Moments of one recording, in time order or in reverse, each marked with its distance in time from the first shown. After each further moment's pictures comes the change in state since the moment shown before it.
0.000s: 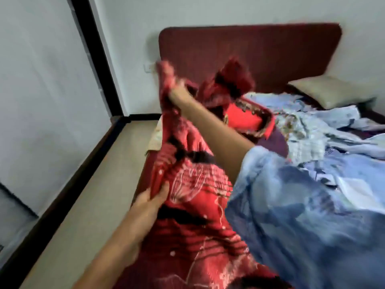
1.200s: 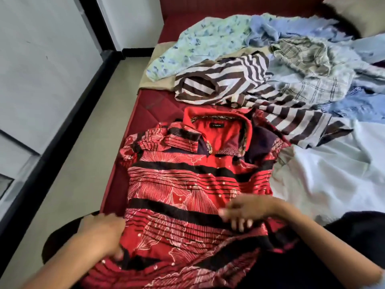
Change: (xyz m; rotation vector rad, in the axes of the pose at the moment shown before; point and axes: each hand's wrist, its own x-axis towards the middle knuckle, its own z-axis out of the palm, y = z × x) left_hand -0.011 -0.123 -0.042 1.990 -0.479 -0.480; right_hand -0.315 0.187 -0.128 -0.463 -1.108 0.807
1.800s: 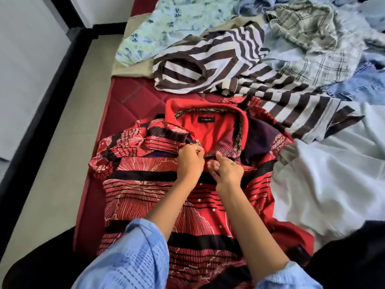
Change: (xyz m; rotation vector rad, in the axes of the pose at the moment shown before) left_hand 0.188 0.154 -0.133 -1.238 0.763 0.152; right_hand 0.108 -0.017 -0.054 1.825 1.155 0.069
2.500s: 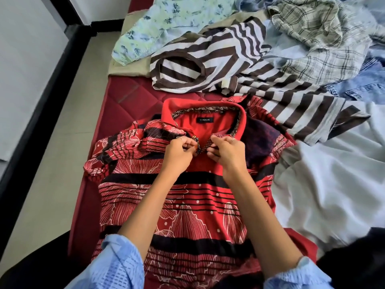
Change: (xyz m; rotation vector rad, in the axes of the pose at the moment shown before) left_hand 0.023 -0.011 -0.024 -0.245 -0.139 -0.046; right_hand 0.012 -0.036 0.020 -0.327 -0.196 -0.220
